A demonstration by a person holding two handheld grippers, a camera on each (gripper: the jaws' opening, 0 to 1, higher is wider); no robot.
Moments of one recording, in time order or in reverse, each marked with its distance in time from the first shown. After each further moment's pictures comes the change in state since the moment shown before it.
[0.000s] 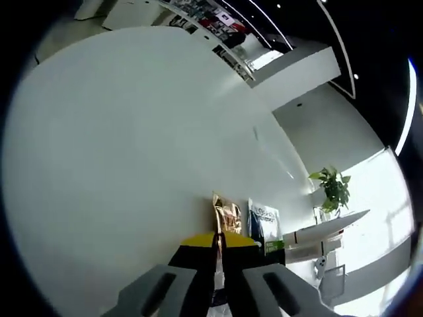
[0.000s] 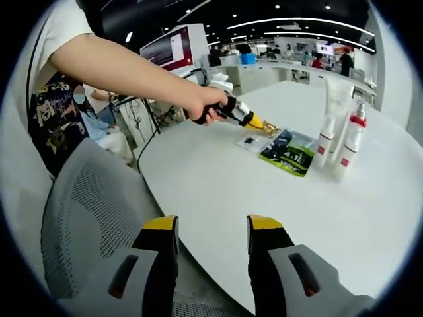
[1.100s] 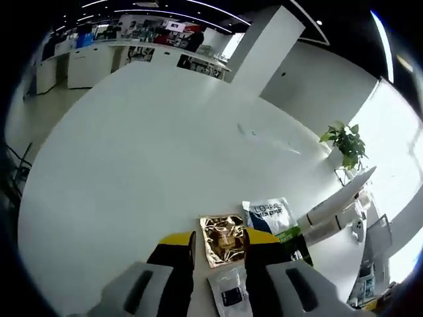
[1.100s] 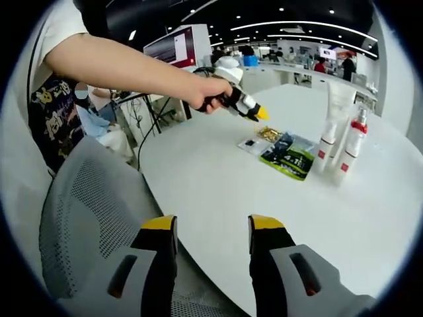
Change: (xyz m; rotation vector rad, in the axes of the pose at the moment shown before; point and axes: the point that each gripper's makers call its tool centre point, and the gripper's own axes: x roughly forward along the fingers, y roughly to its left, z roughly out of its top) left arm -0.033 -0.026 0.017 0.353 -0.103 0.104; right arm 0.000 0.001 0.001 -0.030 -0.004 -0.005
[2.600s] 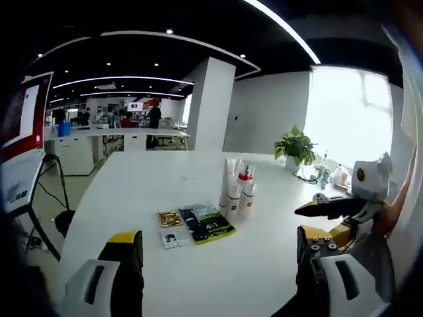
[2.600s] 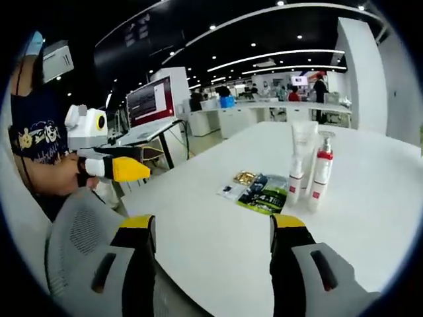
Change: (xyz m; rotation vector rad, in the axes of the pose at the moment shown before) left arm -0.198 -0.108 -0.111 0.361 -0.346 -0.049; right arm -0.035 -0.024 0.054 0.086 -0.328 -0.118
